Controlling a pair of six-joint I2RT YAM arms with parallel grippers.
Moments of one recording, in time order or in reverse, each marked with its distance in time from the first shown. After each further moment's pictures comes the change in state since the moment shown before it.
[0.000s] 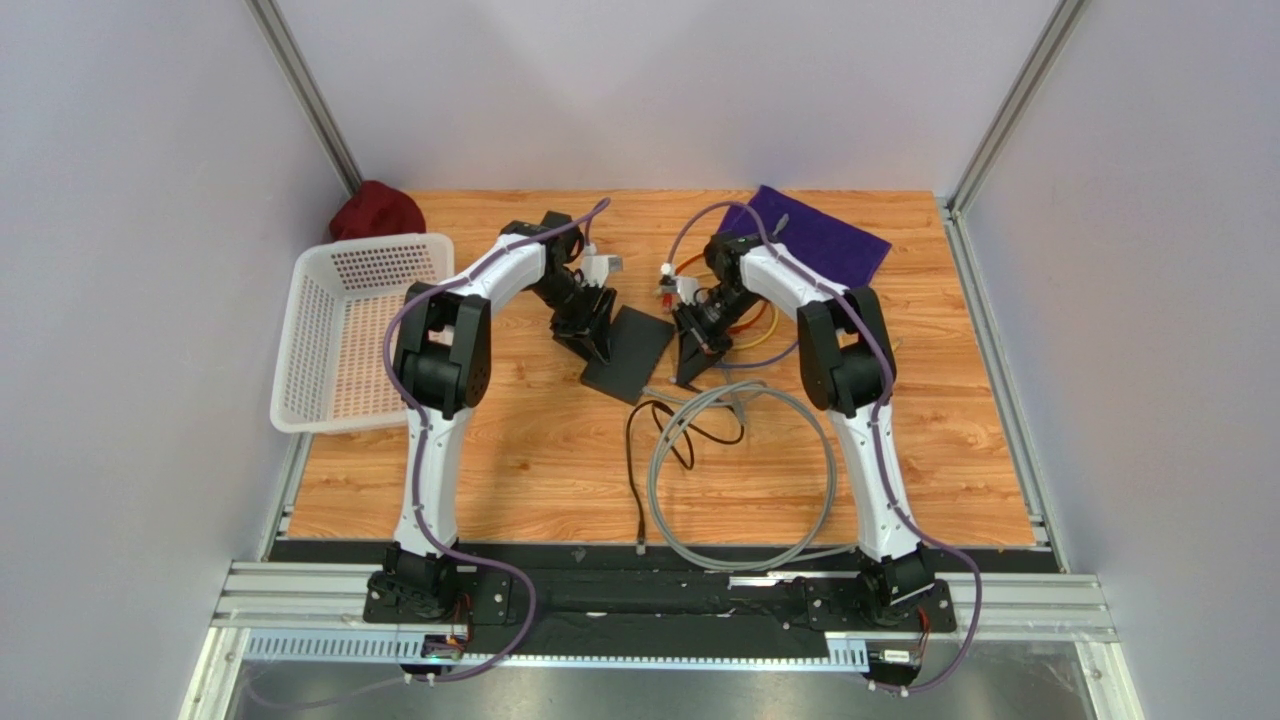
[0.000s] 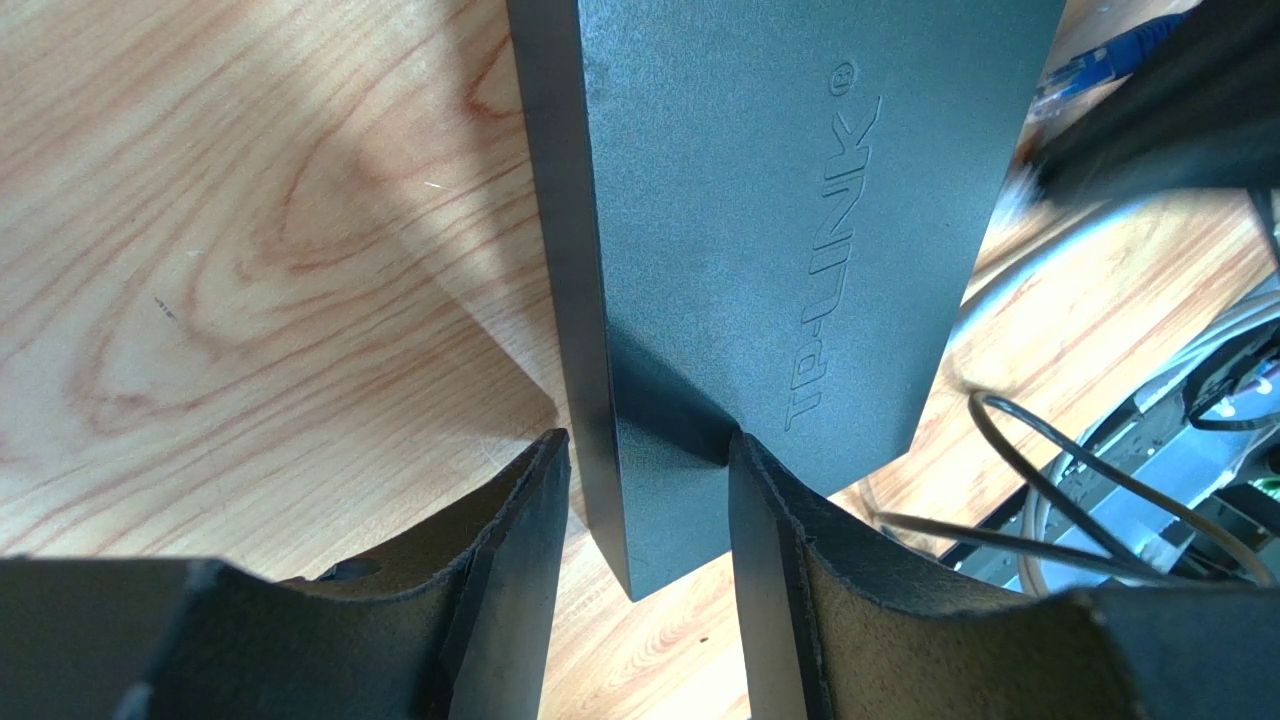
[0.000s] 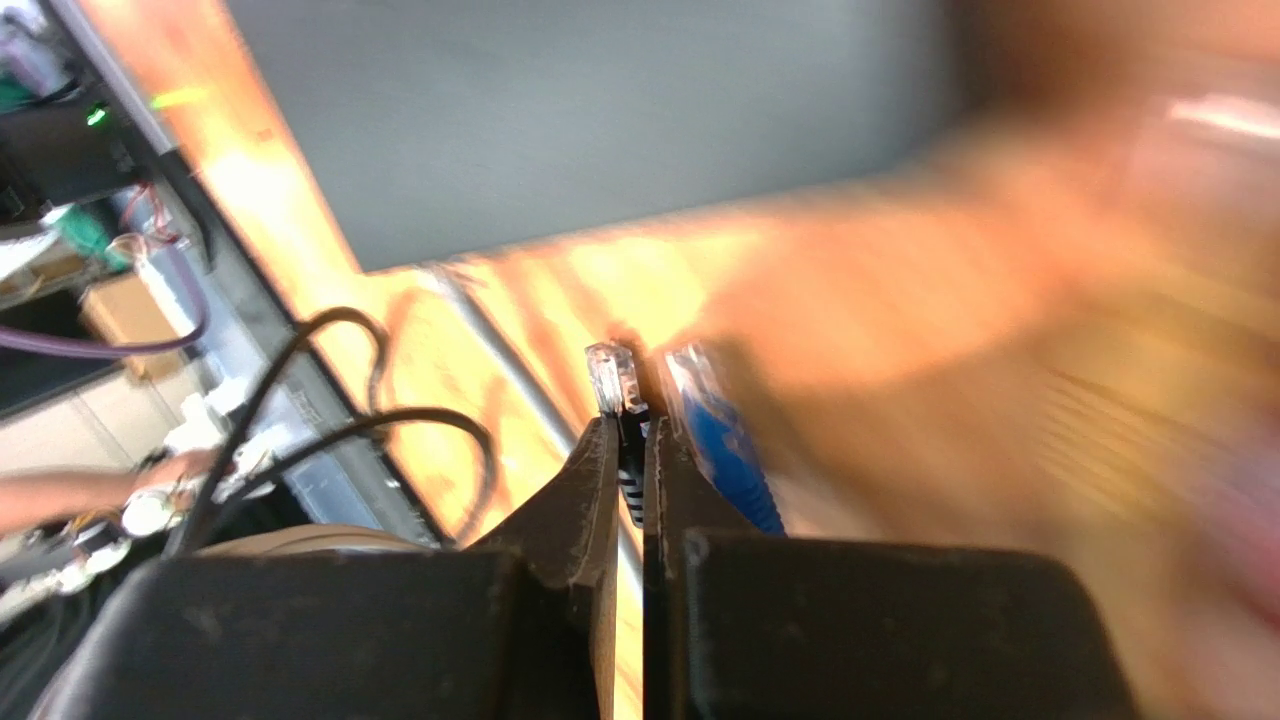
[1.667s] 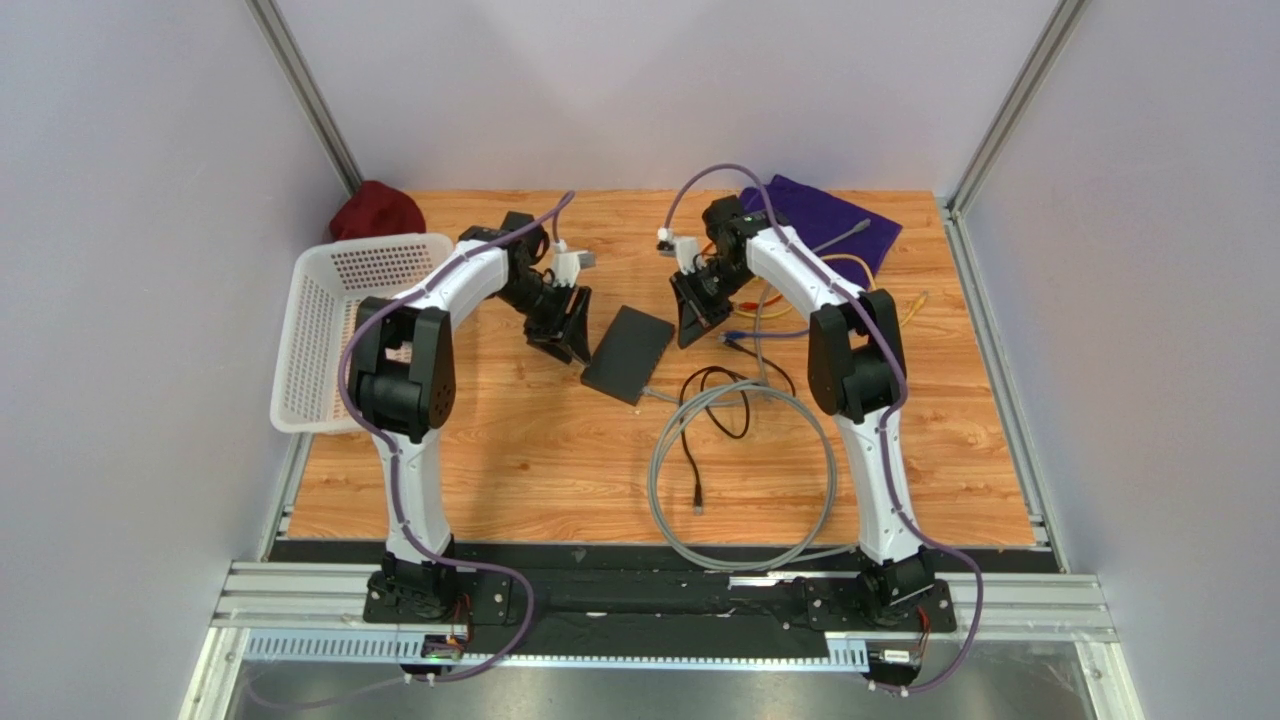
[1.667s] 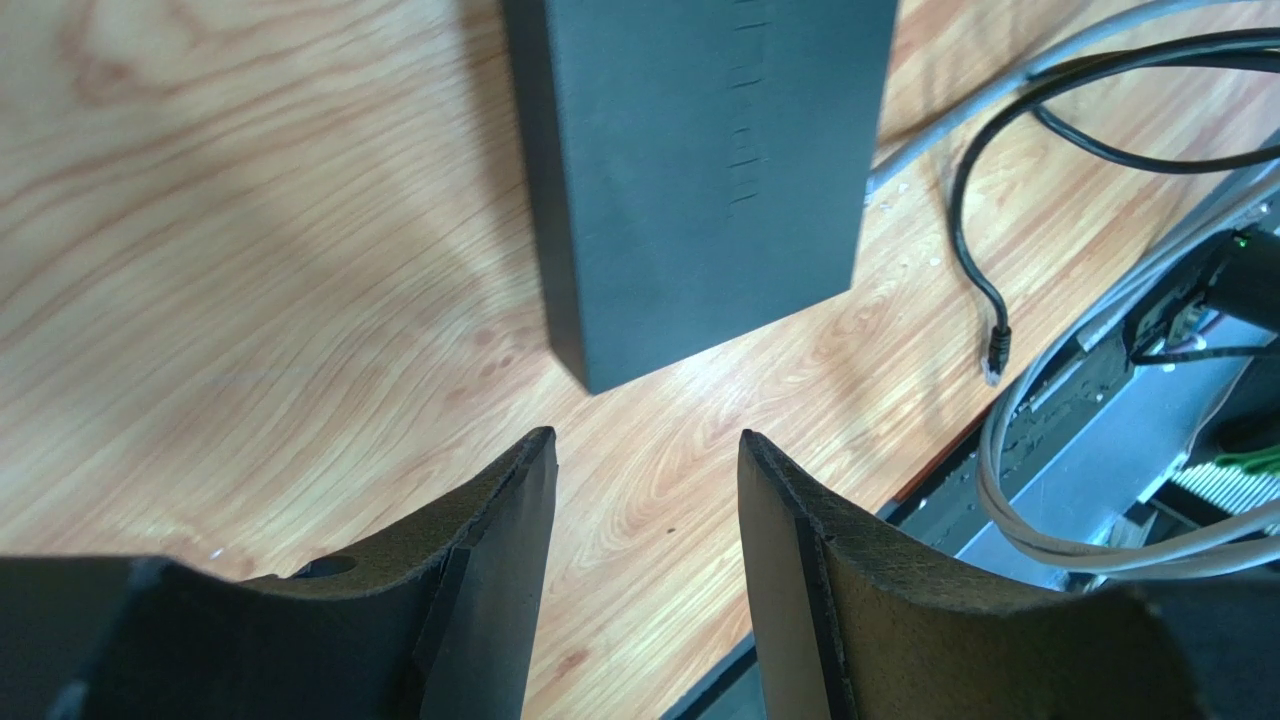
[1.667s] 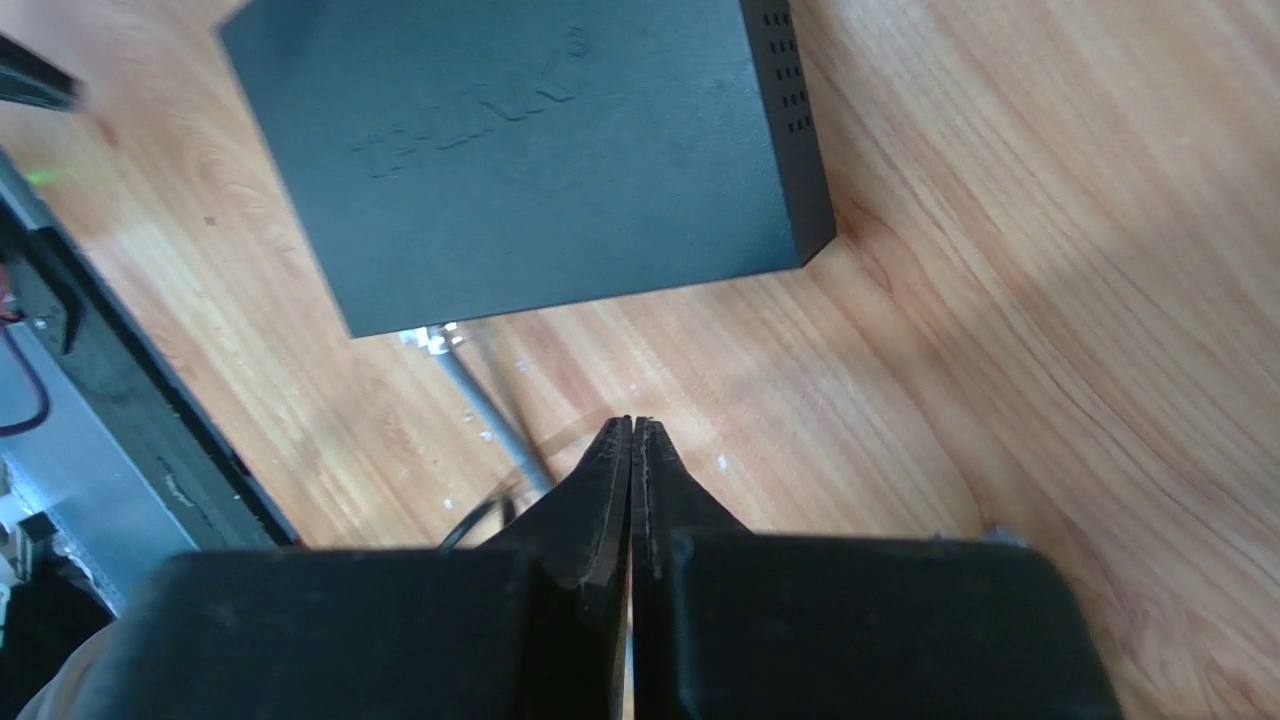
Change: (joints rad) left arm 0.074 -0.240 -0.235 0.045 0.074 0.023; right arm 0.002 -0.092 0.085 0.080 0.151 -0.009
